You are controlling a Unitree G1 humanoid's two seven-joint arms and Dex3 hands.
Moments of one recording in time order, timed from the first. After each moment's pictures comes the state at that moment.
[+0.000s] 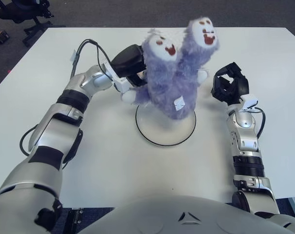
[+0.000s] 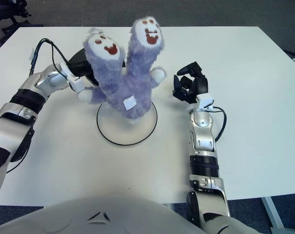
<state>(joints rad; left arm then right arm) -0.90 0.46 -0.39 0.85 0.59 -1.21 0.08 -0.22 -0.11 -0.15 0.07 0.02 -0.11 -0.06</state>
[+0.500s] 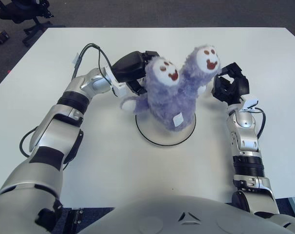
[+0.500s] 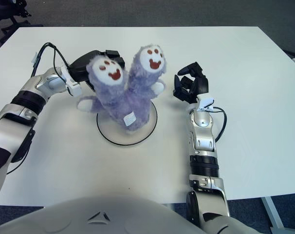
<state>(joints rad) -0.90 0.46 -0.39 0.88 0.51 -1.27 -0.03 -0.22 -0.11 -0.16 0.07 0.02 -0.11 -0.06</state>
